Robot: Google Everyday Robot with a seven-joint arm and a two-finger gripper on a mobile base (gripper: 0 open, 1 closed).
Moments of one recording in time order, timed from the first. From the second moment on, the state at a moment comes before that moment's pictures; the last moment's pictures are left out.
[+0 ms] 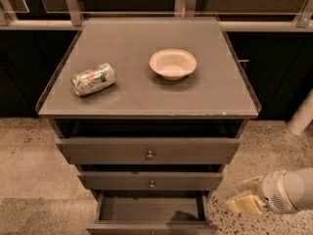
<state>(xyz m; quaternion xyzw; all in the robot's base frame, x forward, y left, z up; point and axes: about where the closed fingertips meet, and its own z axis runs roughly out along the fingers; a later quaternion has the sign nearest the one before) 0.364 -0.237 0.652 -0.31 0.90 0.22 0.23</state>
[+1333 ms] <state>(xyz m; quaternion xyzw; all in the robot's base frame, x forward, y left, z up) 0.356 -0.245 0.538 -0.23 0.91 0.31 0.14</state>
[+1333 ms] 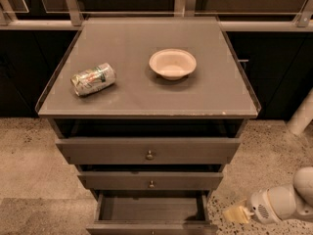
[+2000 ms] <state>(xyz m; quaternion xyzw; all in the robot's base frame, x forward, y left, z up) 0.327 -0.241 0.428 -0.16 0.90 0.40 0.04</state>
